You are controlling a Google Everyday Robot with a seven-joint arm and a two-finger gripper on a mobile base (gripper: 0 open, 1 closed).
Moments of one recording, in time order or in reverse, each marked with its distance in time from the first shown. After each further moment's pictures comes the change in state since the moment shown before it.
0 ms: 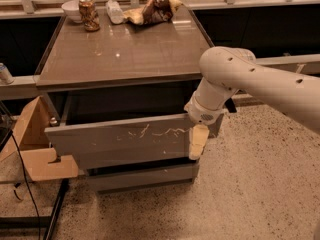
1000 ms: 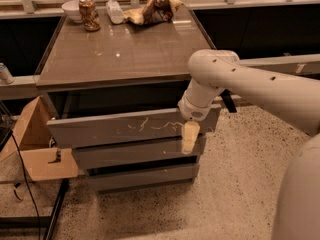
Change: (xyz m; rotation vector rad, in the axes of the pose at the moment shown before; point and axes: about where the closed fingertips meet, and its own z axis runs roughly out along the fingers) arm -0.006 -0.035 0.029 0.009 0.016 -0.008
